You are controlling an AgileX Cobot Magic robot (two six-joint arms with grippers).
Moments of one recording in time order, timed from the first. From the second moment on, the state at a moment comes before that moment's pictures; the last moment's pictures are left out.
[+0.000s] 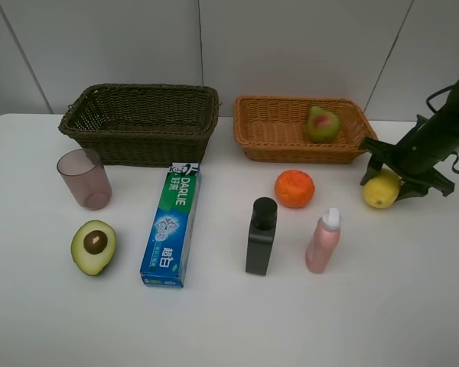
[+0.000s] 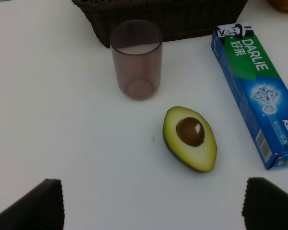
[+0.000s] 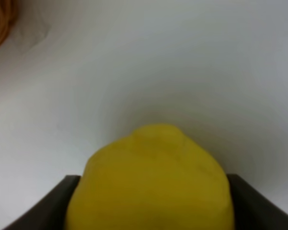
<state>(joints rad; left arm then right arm) -0.12 0.00 -0.41 -0.14 1.07 0.07 -0.09 1.98 -1.11 0.25 0.56 0.17</state>
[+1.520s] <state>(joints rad) -0.12 0.00 -0.41 -0.14 1.07 0.07 -0.07 1.74 -1.27 0.53 0.83 -0.12</state>
